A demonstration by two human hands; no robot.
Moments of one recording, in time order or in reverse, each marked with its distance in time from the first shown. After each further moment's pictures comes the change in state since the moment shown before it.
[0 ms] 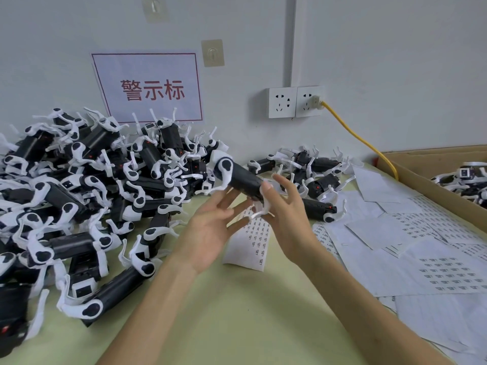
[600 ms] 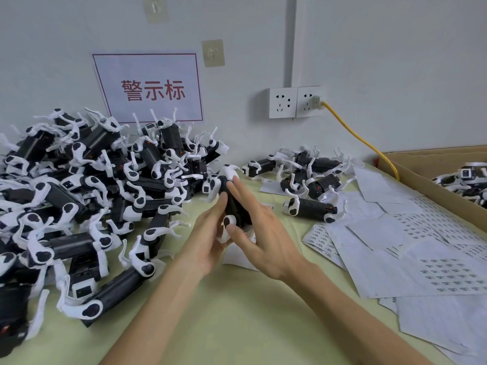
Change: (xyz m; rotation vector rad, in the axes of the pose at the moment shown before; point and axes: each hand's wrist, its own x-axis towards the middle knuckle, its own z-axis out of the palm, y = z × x) left_hand -0.002 -0.004 0.008 0.156 0.290 -0.125; right_hand -0.021 0.016 0.009 -0.967 -0.353 -0.609
